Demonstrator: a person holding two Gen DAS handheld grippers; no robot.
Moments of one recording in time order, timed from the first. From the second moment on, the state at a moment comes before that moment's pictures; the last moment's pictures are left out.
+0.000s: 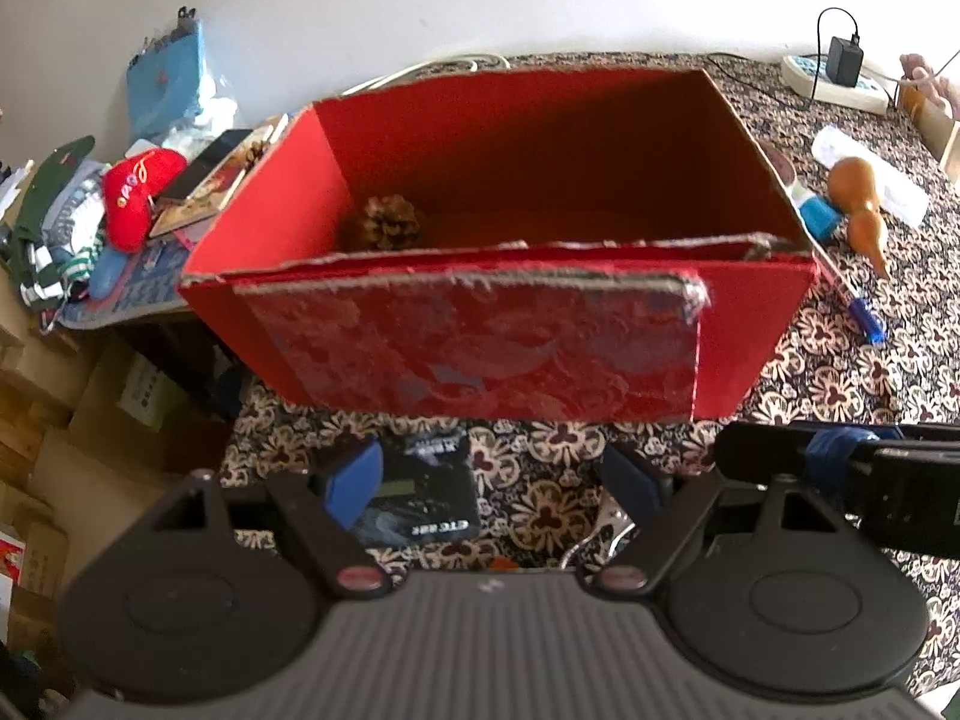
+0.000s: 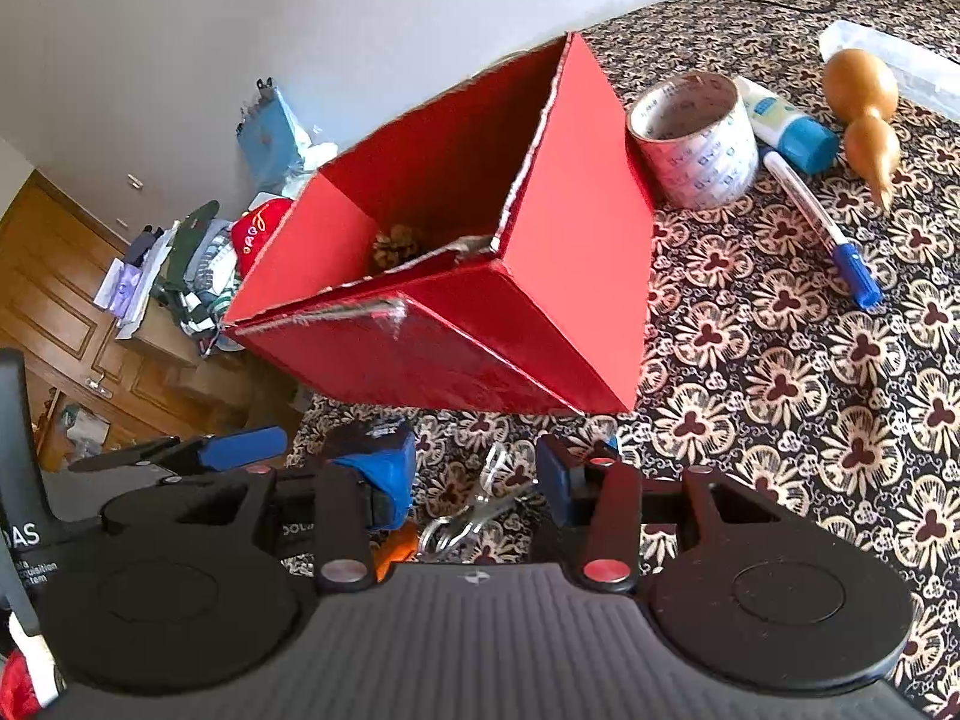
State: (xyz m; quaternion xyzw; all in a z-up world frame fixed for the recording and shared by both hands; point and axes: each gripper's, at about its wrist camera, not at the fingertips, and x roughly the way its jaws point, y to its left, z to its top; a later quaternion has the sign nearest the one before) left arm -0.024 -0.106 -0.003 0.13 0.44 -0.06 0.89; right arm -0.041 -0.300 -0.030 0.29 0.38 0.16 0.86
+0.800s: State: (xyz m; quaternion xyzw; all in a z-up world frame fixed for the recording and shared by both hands) left arm -0.027 -0.103 -0.047 0.14 0.48 -0.12 0.86; right arm -0.050 -0.307 -0.063 0.32 0.41 0.12 0.84
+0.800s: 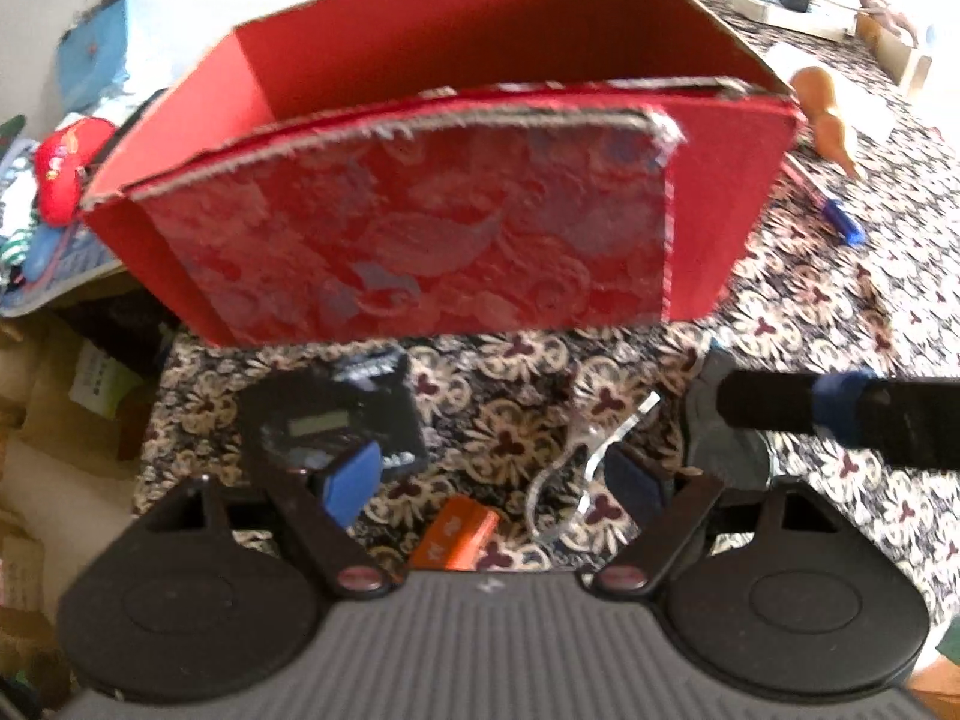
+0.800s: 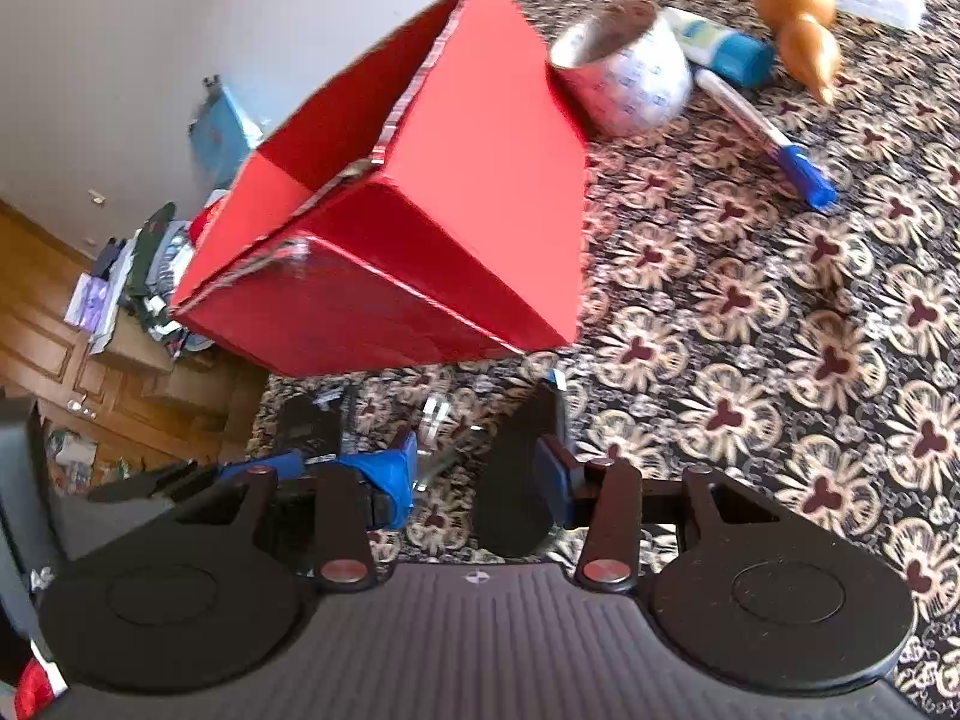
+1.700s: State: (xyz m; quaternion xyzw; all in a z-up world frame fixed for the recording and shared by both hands) left arm -0.027 -0.129 -0.063 0.17 0.50 -0.19 0.83; right arm -0.048 -0.316 -0.083 0.31 0.44 0.08 0.84
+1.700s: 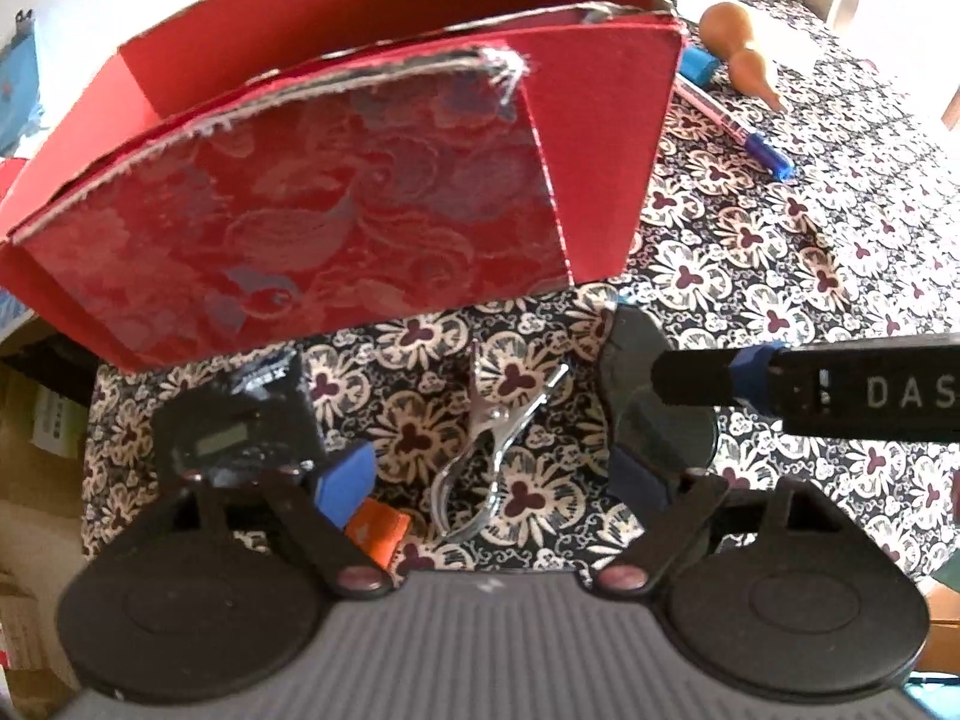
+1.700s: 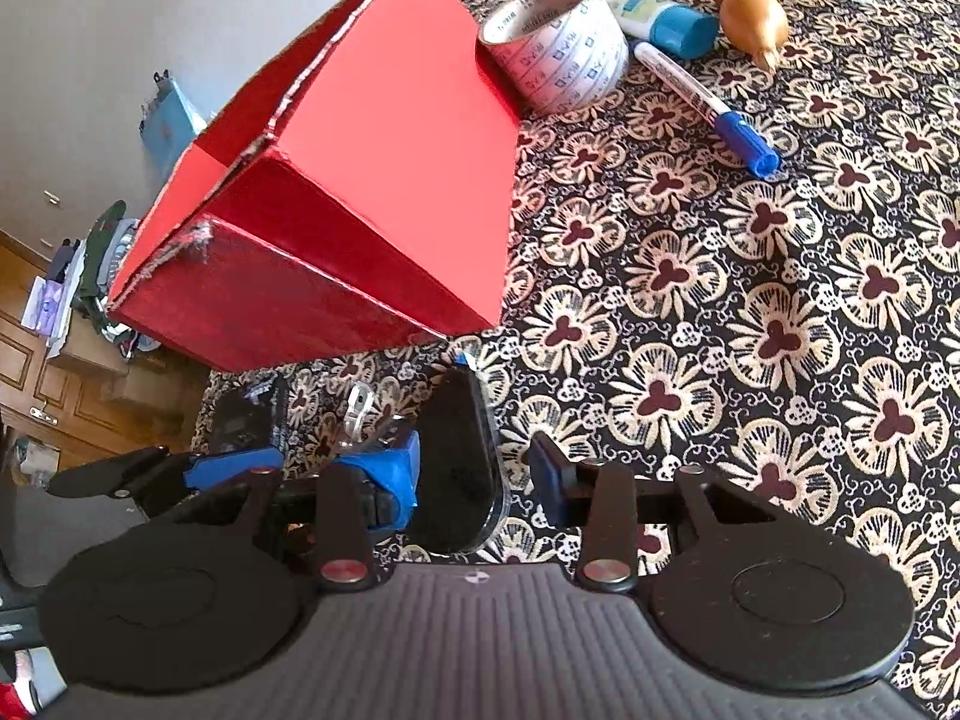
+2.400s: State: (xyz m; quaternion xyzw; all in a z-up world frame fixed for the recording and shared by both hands) left arm -0.032 -0.146 -0.077 0.09 0.50 -0.30 0.81; right arm -0.050 -0.320 -0.088 0.31 0.41 0.11 0.85
